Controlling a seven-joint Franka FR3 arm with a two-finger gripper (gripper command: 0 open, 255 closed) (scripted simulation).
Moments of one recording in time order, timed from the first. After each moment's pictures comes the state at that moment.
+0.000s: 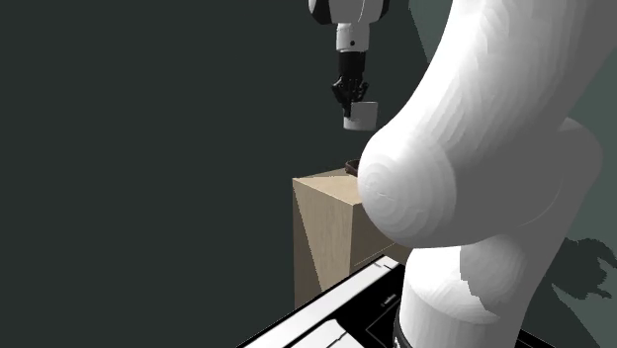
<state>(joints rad) -0.23 -0.09 -0.36 -1.96 -0.06 1.94 -0.52</state>
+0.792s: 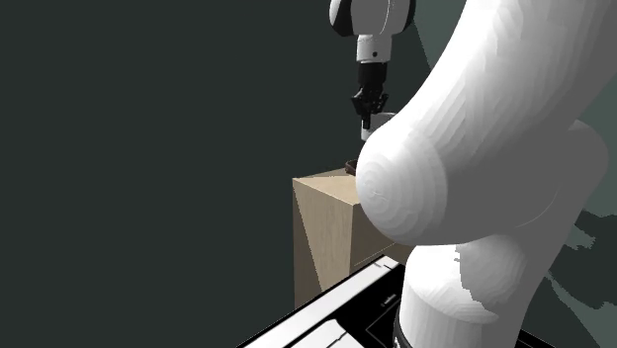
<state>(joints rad) -0.27 -0.19 -0.41 -2.14 -0.10 2.03 -0.58</state>
